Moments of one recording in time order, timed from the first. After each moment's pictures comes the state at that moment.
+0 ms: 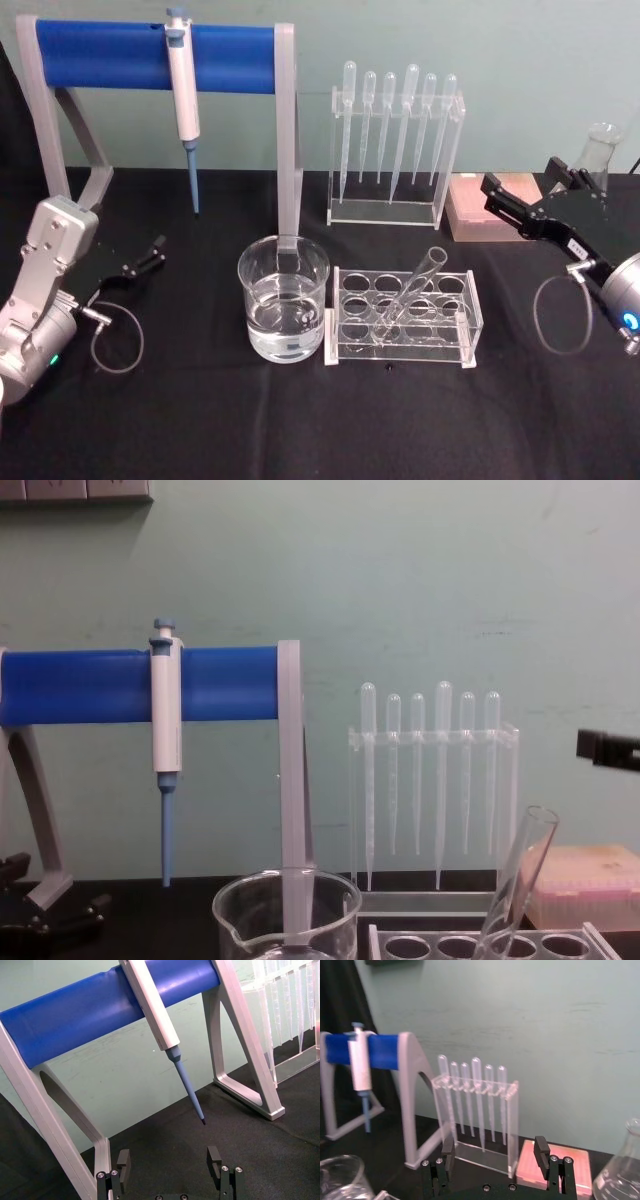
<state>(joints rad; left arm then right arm) -0.20 0.60 0.45 -1.41 -0.25 -0.12 0.03 0.08 0.57 -0.23 -1.79 0.57 0.12 0.08</state>
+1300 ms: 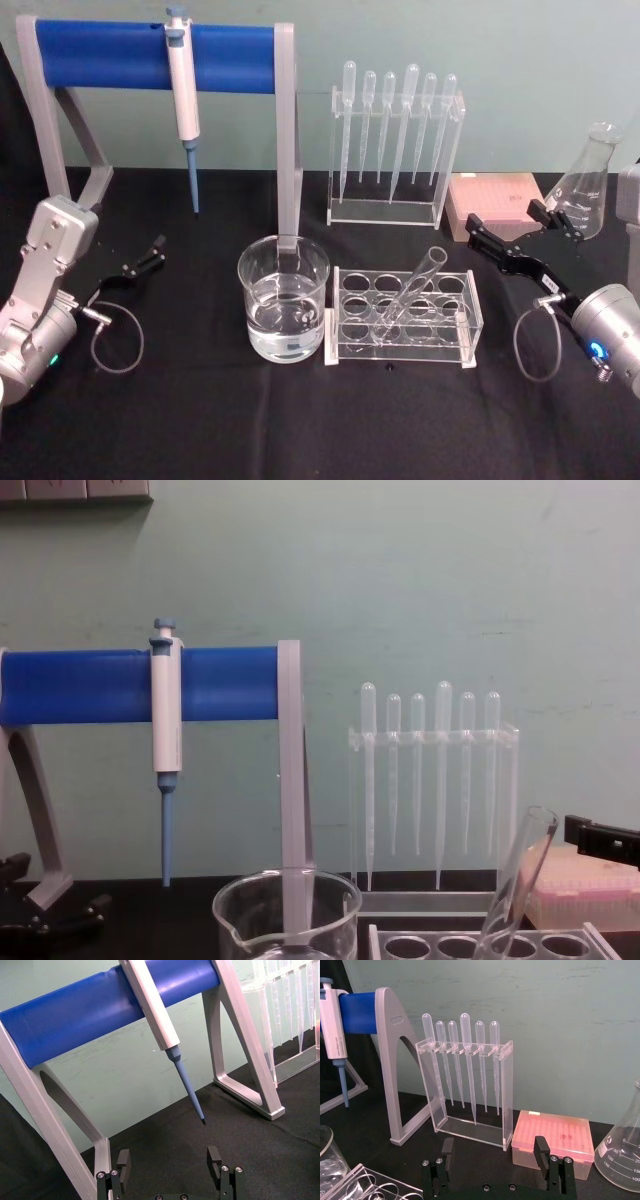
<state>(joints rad) -0.20 0.60 0.45 -1.41 -0.25 -0.12 0.03 0.09 0.47 -0.25 -1.64 0.46 0.08 0.10</state>
